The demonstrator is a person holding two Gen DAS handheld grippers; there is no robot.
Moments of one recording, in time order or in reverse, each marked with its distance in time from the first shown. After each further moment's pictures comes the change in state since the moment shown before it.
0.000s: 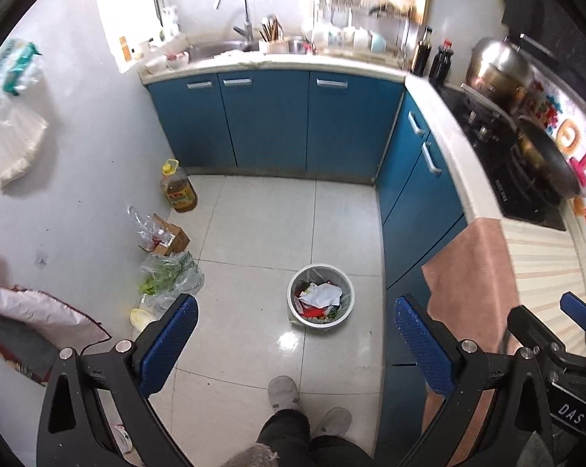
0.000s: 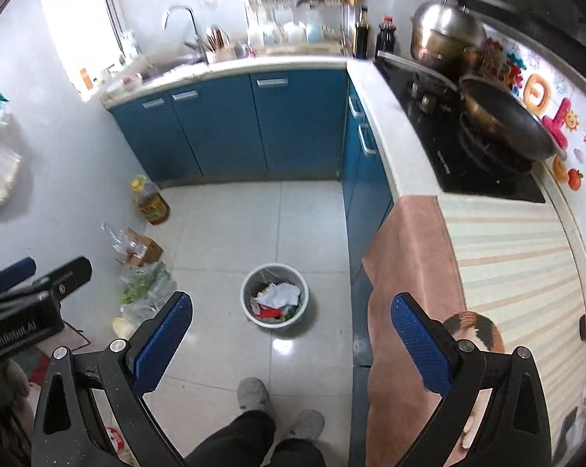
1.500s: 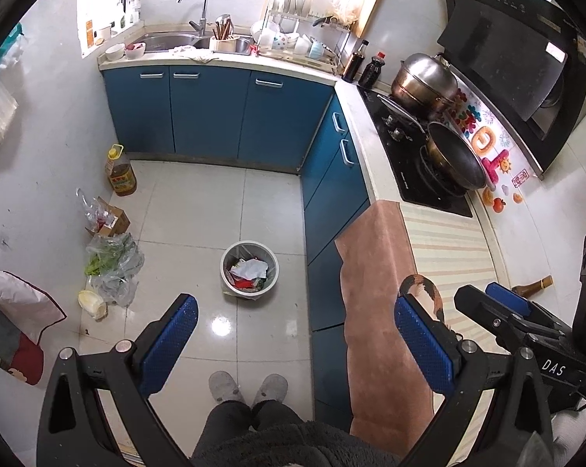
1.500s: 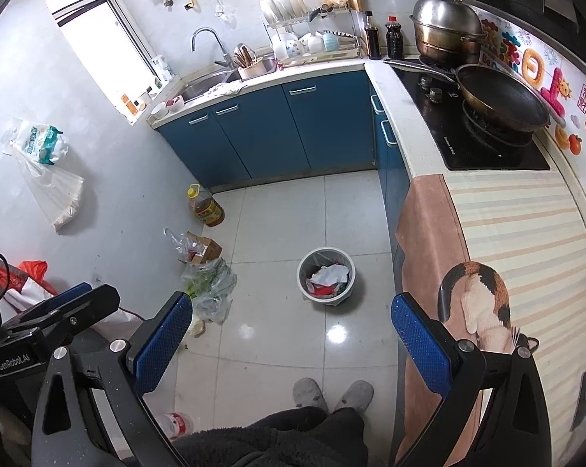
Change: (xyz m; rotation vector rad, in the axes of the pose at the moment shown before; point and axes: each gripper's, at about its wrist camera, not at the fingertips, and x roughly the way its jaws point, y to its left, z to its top) left arm -0.116 0.014 -0.020 -0.005 0.059 -0.304; right arm -0.136 -0.019 -0.027 0.080 0.041 0.198
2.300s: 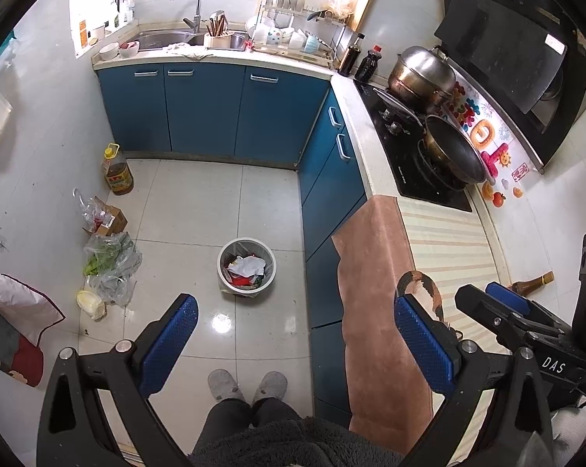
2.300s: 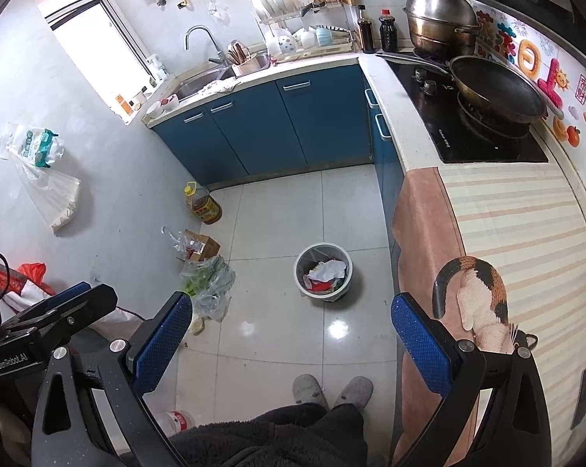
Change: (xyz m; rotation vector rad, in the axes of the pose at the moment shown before) left arm 0.006 -0.010 0.001 0.021 0.016 0.000; right arm 0.003 -0.025 0.001 0.007 0.019 0.005
